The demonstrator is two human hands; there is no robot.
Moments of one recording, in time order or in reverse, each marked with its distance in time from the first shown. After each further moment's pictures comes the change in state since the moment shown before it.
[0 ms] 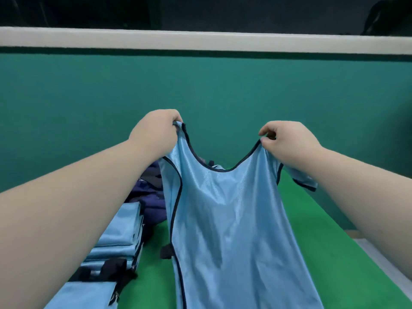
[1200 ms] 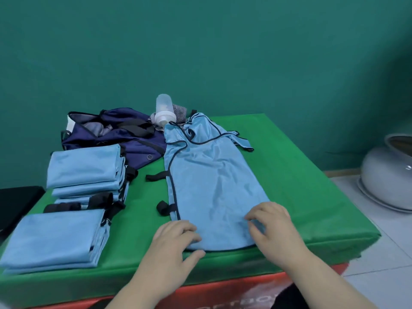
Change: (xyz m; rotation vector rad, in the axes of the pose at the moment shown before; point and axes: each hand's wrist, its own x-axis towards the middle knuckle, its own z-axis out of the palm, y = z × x) left_hand -0.340 -0.001 0.139 -0.274 -0.494 0.124; right_hand -0.297 0.066 0.135 0.202 -0.196 -0.016
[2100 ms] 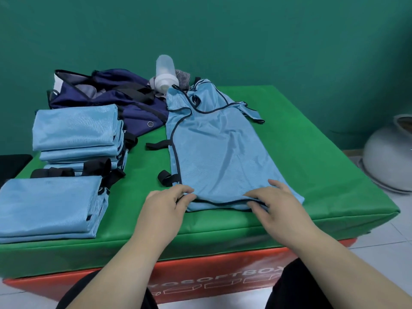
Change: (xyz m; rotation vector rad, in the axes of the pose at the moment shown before) left_hand 0.016 -0.026 0.003 -0.168 0.191 -0.302; right_hand -0.007 -0.010 0.026 -0.060 -0.022 -0.106
